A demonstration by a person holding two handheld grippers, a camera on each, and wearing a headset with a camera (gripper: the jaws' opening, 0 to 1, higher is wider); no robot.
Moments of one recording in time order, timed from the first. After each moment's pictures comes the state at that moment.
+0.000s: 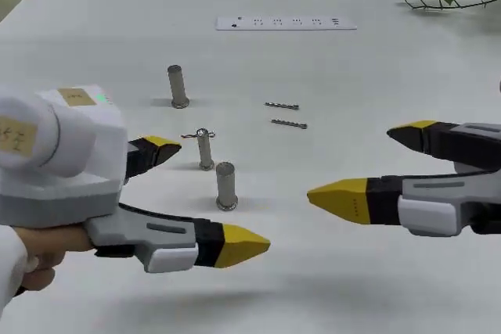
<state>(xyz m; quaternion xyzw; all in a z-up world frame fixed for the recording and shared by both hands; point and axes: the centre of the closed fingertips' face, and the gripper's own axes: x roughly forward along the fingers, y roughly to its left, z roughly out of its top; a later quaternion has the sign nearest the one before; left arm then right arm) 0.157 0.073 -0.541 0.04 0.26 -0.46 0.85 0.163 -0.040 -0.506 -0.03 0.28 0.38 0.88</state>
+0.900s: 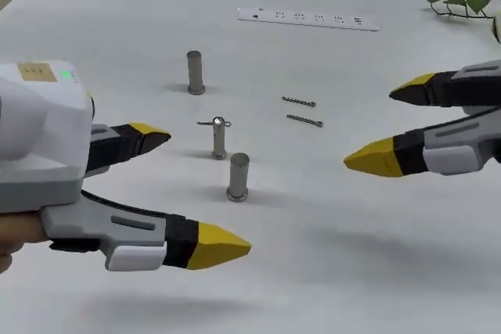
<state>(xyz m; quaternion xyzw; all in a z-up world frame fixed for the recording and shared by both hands) 0.145 0.098 -0.529 0.03 0.25 -0.45 0.86 0.216 -0.045 -0.511 -0.23 0.32 0.46 0.80</state>
